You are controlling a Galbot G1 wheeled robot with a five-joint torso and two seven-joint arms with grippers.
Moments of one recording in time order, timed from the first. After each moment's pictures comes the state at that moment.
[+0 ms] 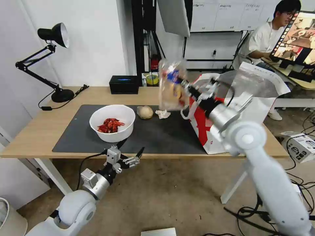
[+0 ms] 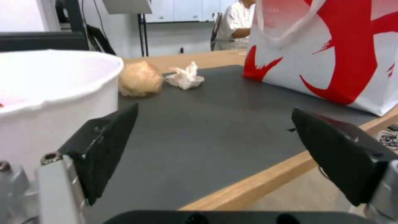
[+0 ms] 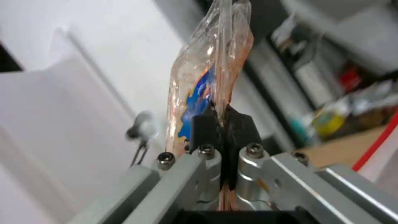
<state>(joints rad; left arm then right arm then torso) 1.34 -0.90 -0.25 -2.04 -0.53 -0.04 0.05 -0.61 1.01 0.26 2.03 1.40 -0.26 0.36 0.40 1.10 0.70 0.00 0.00</state>
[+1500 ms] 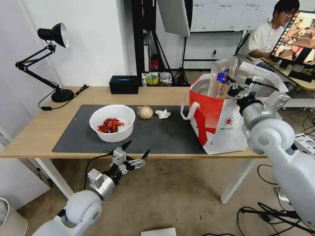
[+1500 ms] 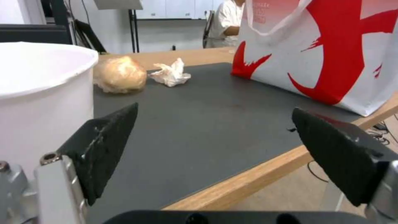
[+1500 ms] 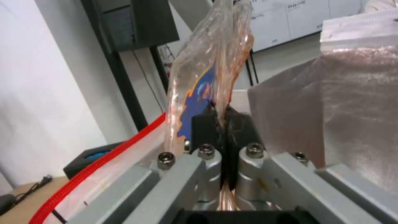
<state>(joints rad) 1.31 -0.91 -0.20 -2.03 -0.53 -0.03 0.05 -0.78 0.85 0.32 2.00 1.10 -0.25 0.46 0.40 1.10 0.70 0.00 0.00</state>
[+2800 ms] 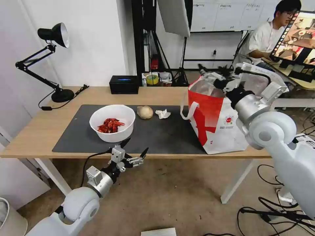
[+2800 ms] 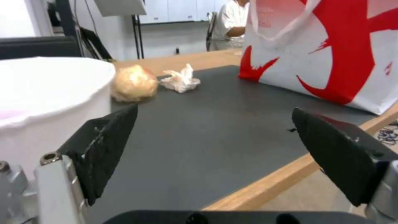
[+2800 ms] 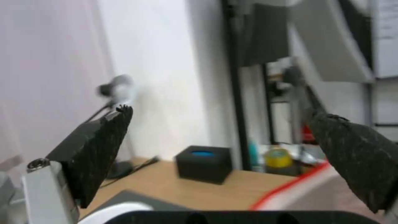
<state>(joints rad) 1.31 -0.88 -0.23 -2.03 -0.52 -0.03 0.05 -0.67 0.76 0.21 2.09 1.14 -0.23 0.12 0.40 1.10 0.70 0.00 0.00</state>
